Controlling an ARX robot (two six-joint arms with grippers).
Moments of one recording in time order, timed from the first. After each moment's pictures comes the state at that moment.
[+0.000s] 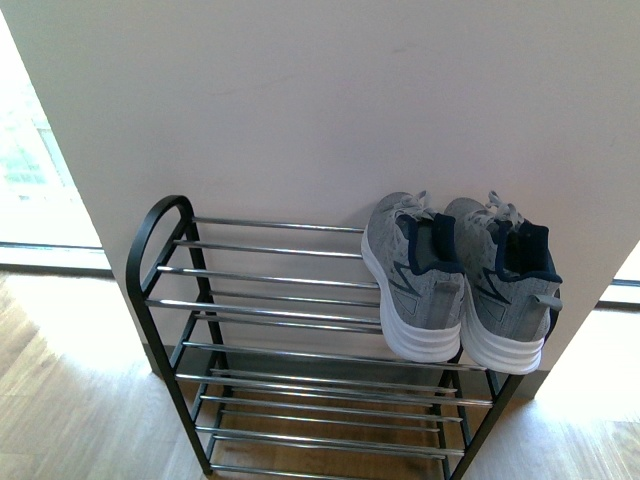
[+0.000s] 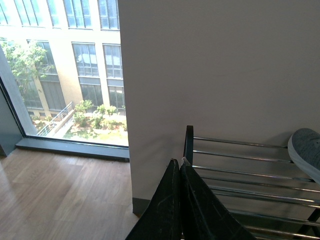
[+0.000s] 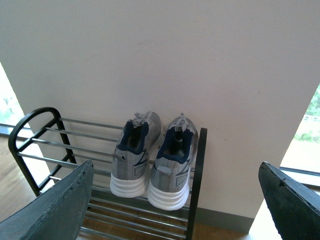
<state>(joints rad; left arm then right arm) 0.00 0.42 0.01 0.42 0.00 -0.01 0.00 0.01 0.02 0.00 0.00 -0.01</state>
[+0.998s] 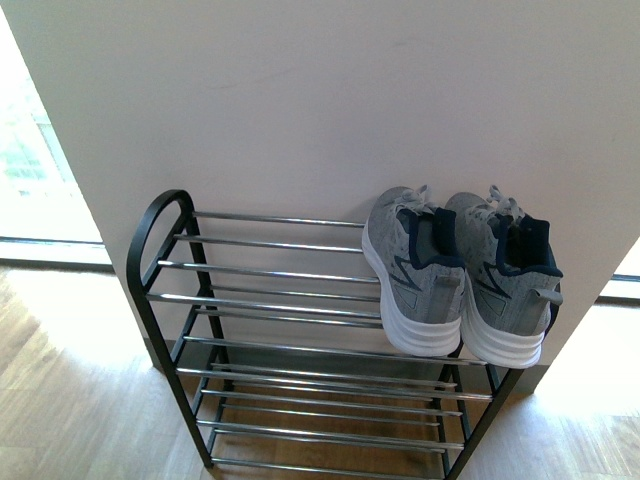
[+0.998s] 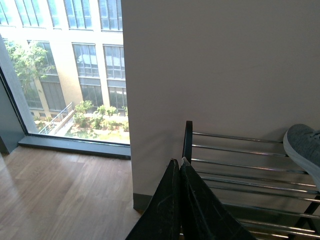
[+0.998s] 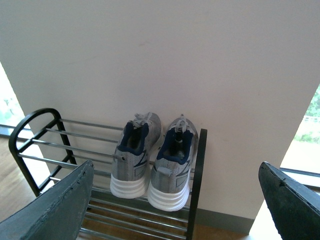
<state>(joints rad) 0.00 0.02 0.01 0.00 0.00 -0.01 0.00 0.01 0.02 0.00 0.00 -0.01</state>
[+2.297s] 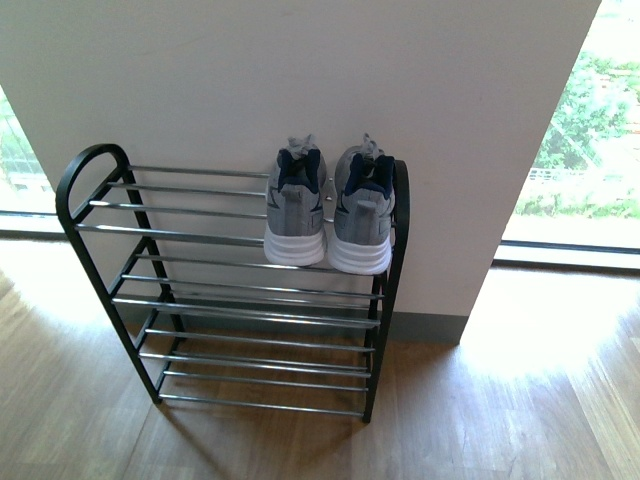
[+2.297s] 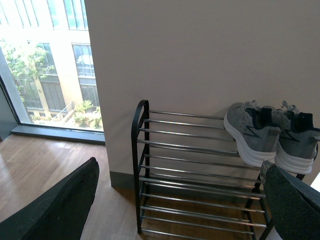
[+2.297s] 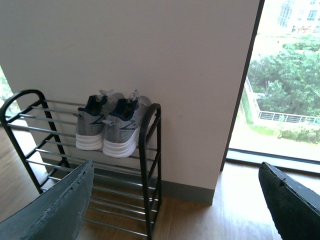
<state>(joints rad) 0.00 0.02 0.01 0.00 0.00 -0.01 0.00 0.00 0.02 0.00 0.00 -0.01</state>
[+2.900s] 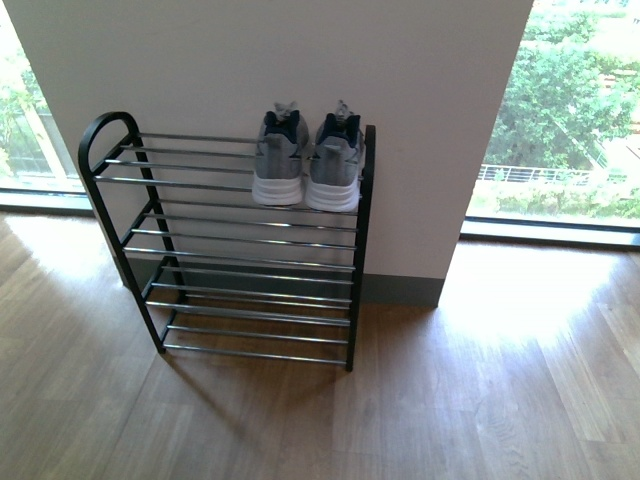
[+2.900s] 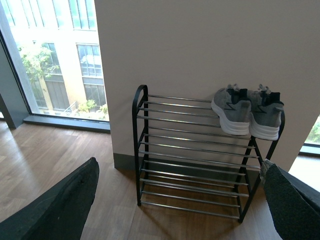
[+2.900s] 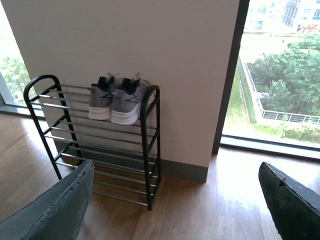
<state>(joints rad) 0.00 0.02 0.01 0.00 0.00 -0.01 0.00 0.00 0.02 0.00 0.00 -0.01</state>
